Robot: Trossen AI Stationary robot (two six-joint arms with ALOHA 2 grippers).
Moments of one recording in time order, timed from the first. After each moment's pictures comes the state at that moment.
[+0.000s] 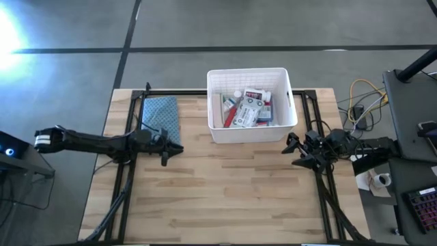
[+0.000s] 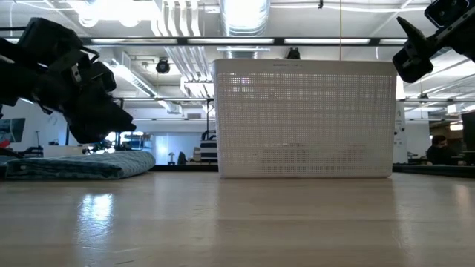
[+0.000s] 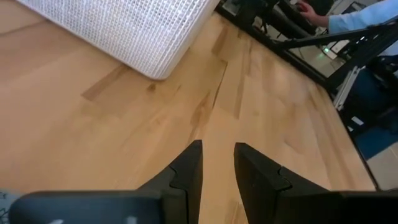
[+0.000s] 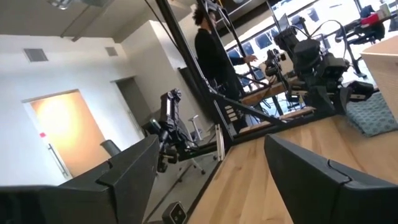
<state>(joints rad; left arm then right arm) 0.13 0.70 0.01 0.38 0.08 -0.52 0.05 0.02 0.01 0.26 -0.31 0.59</state>
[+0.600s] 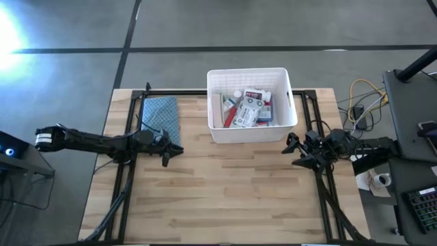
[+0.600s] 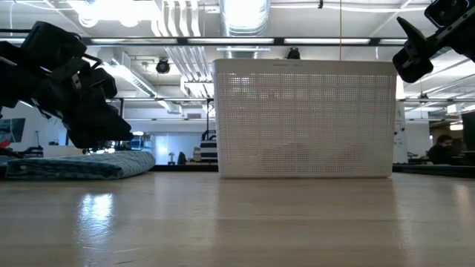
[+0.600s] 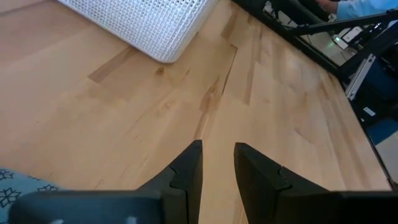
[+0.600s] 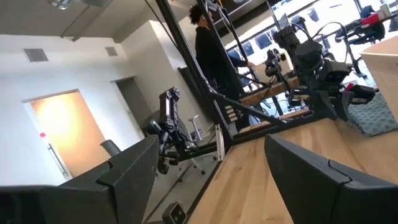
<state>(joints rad) 0.13 0.75 0.01 0.38 0.08 -0.52 0.05 0.02 0.01 0.26 -0.31 0.59</state>
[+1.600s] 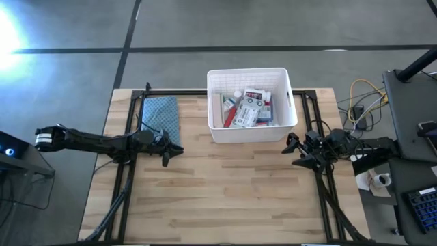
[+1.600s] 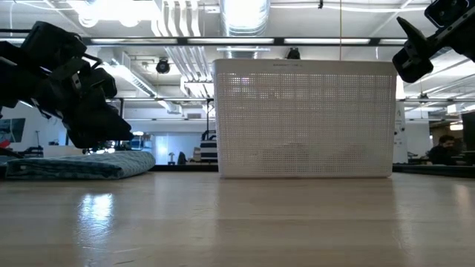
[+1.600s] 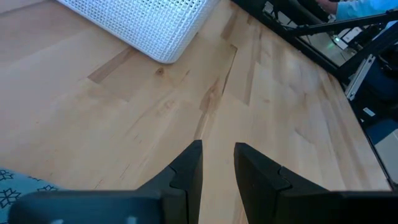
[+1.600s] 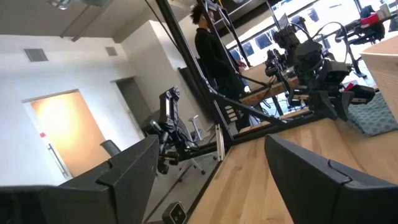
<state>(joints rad) 0.13 0.75 0.01 0.38 0.08 -0.52 0.05 0.02 0.01 0.26 -0.31 0.59</state>
